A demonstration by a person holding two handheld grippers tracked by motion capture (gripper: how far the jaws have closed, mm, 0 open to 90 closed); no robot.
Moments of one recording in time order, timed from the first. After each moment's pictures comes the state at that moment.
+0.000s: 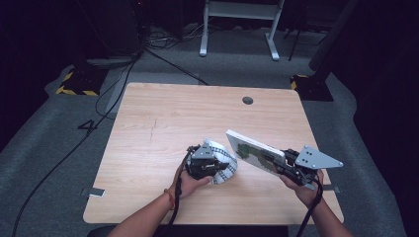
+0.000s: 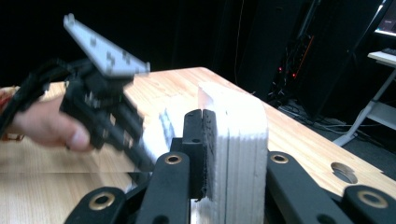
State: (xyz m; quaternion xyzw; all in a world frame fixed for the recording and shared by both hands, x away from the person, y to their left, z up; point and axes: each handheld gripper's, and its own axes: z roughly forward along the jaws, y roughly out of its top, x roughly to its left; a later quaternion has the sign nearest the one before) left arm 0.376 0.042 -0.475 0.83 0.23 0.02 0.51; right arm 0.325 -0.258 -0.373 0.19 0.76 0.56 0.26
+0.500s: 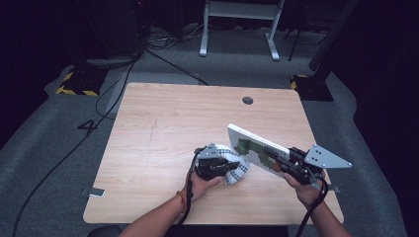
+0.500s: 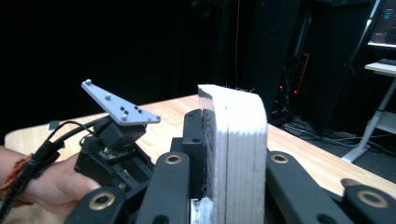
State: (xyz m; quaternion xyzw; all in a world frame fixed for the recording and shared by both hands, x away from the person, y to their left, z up) left arm 0.380 0.024 -0.479 0.77 0.25 0.00 0.58; right arm 0.323 -0.263 -0.368 0.21 0.72 0.62 0.24
